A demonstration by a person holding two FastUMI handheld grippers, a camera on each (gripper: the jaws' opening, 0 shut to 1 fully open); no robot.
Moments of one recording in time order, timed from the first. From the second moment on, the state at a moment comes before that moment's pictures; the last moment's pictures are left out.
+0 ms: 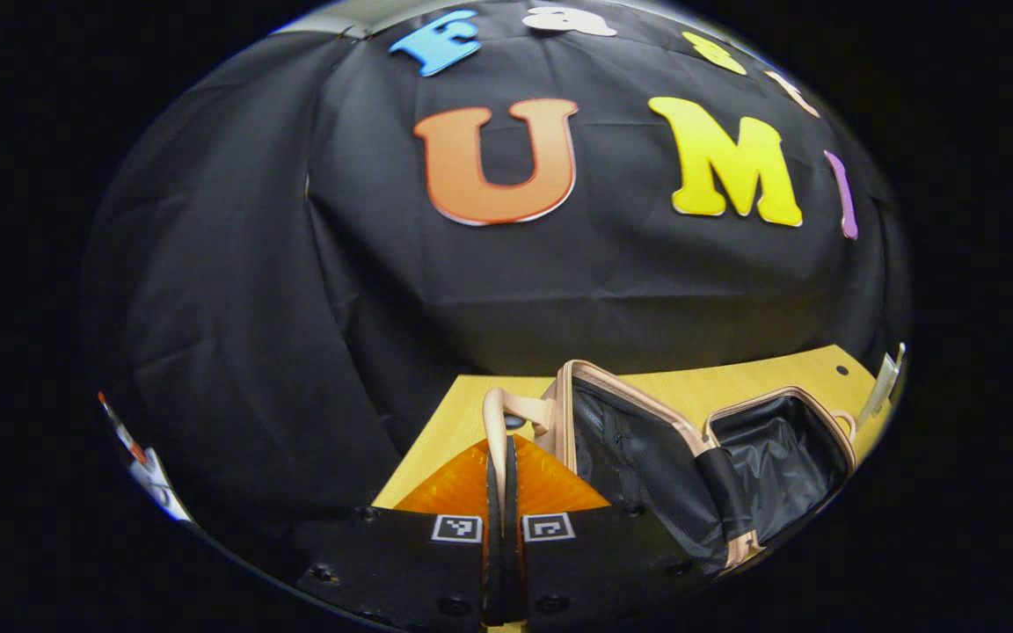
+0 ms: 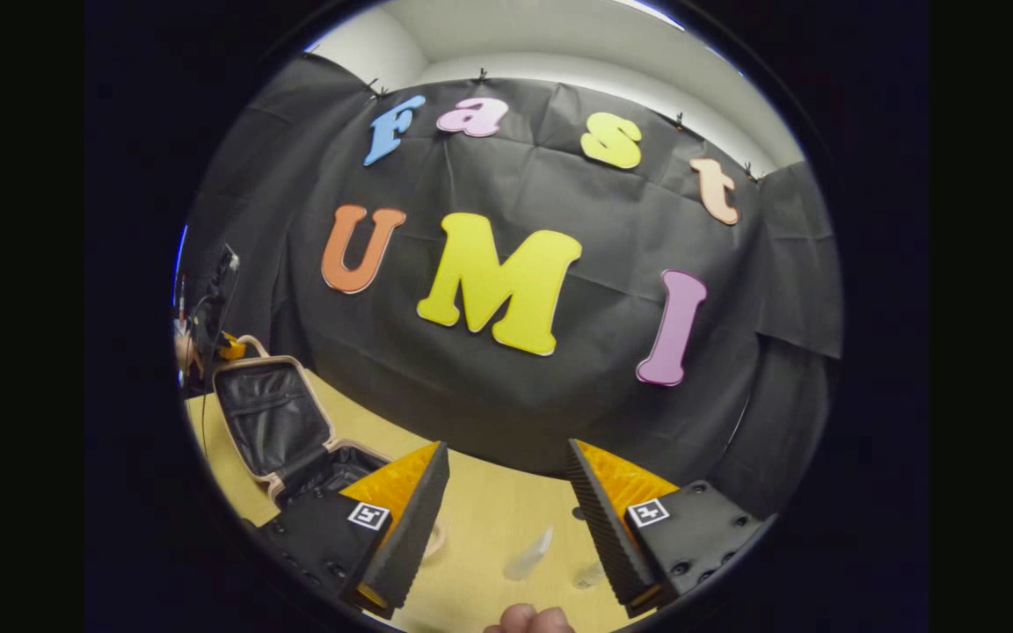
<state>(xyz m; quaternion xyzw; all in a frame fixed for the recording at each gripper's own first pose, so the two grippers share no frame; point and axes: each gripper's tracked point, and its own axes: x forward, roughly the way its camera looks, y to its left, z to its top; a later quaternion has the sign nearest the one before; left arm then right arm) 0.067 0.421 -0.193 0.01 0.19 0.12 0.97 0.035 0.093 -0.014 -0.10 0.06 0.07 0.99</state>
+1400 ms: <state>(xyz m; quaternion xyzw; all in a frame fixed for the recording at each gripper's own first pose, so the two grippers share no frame) 0.031 0.320 -0.171 -0.03 0.16 0.16 0.97 0.018 0.031 -0.034 -0.06 0.06 0.03 1.00</state>
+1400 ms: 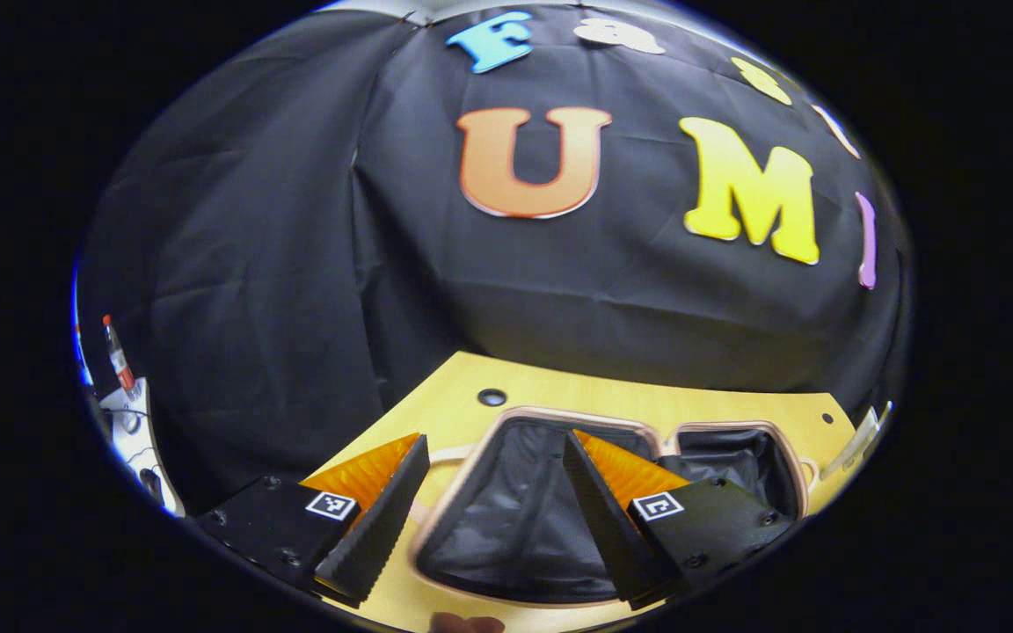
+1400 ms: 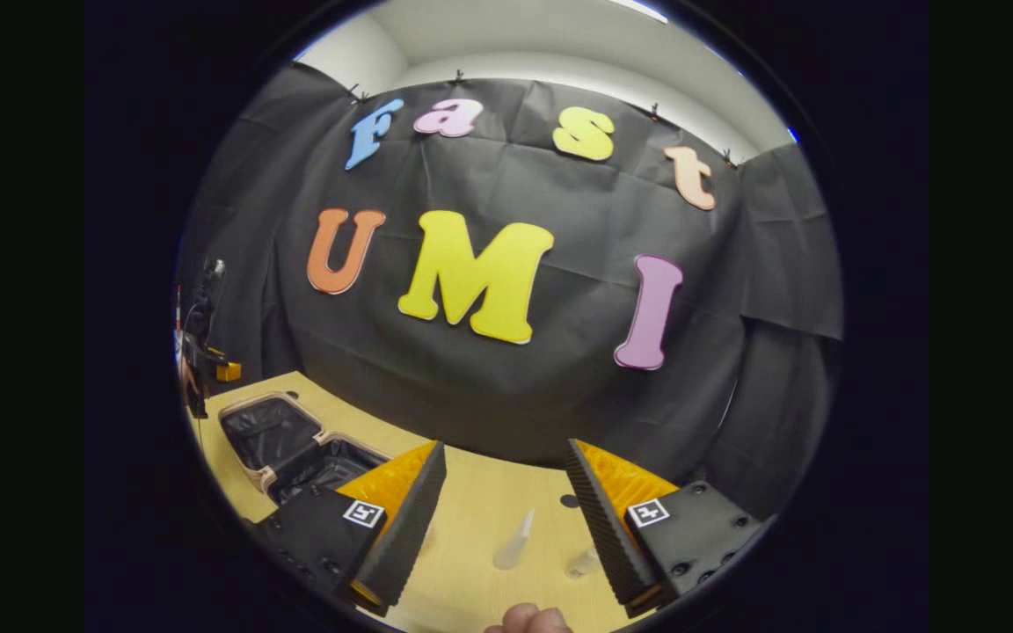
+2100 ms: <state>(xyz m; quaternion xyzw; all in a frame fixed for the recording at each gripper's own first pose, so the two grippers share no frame) 0.022 0.028 -0.134 0.00 0.12 0.04 0.99 -0.004 -0.113 -0.102 -0.02 0.11 -0.01 0.99</state>
